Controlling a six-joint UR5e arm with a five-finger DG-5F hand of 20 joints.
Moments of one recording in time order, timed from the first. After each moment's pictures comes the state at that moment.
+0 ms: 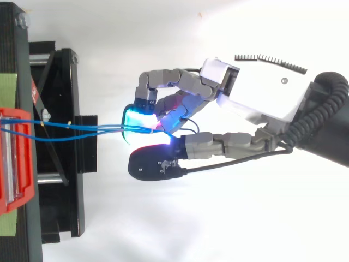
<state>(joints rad) 0.23 -2.21 -1.23 -3.02 -0.96 -0.15</state>
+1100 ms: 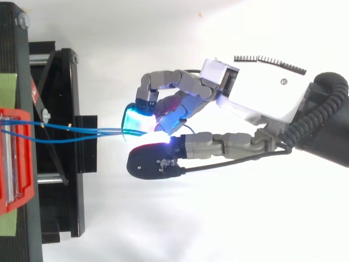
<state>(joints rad) 0.23 -2.21 -1.23 -3.02 -0.97 -0.15</state>
